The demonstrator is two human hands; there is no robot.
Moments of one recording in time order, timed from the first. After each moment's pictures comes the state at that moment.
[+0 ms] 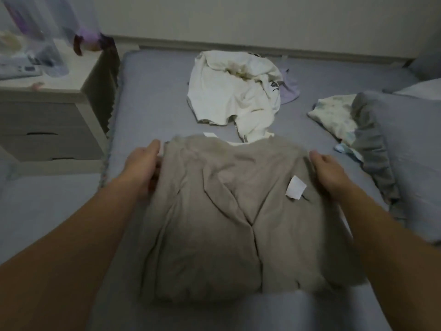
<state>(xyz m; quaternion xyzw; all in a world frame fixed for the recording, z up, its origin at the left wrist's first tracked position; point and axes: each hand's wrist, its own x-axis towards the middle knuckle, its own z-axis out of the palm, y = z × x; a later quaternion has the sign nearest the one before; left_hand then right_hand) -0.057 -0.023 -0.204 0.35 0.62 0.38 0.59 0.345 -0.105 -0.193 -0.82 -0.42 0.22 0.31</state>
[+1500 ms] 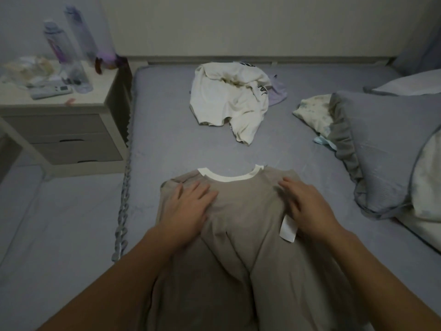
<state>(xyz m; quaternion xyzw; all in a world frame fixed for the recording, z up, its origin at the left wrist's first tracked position) -0.026 -0.187 -0.178 0.88 0.46 0.01 0.10 0.281 -0.260 -0.162 -0.71 -0.68 0.10 0.16</state>
